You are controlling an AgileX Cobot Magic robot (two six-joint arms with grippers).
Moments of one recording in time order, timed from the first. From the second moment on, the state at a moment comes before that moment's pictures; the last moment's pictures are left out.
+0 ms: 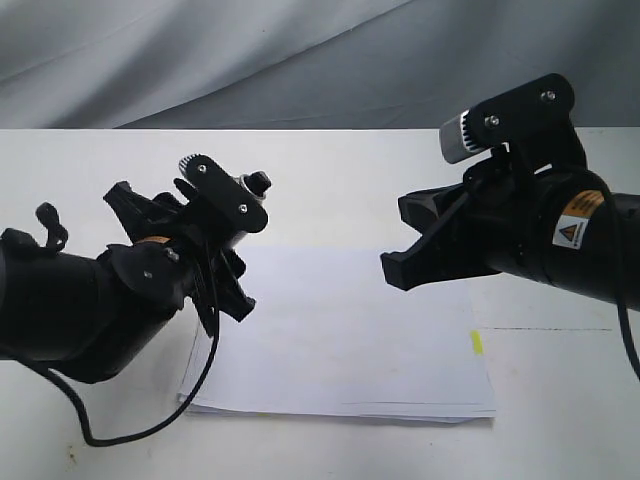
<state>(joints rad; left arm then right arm) -0.62 1.79 -0.78 -1.33 -0.60 1.58 0.34 1.27 -0.65 0.15 -0.04 -0.12</state>
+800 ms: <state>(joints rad) -0.69 1.89 -0.88 -1.47 -0.68 1.71 0.34 1.27 -0.65 0.15 -0.04 -0.12</state>
